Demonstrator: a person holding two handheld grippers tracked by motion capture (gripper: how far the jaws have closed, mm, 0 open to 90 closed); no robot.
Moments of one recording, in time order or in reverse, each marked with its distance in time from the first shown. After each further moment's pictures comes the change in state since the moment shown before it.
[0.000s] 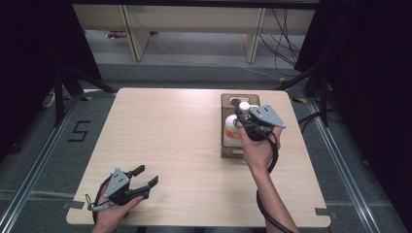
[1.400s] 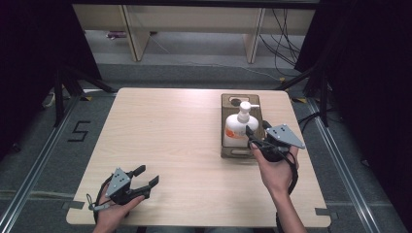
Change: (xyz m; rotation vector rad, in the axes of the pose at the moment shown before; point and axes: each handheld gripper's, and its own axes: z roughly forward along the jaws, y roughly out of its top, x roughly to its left) left arm 0.000 -0.001 0.003 0.003 -0.001 -0.007; right arm -0.026 -0.032 -0.050 0.073 0.018 -0.002
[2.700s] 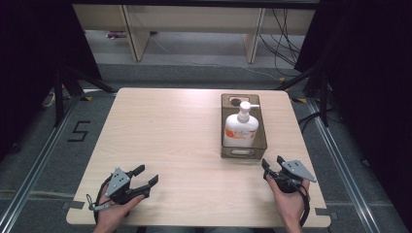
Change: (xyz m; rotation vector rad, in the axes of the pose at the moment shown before) left arm 0.000 -0.002 0.000 -0.003 0.018 -0.018; right arm -0.040 -0.115 -0.026 0.151 -0.076 0.124
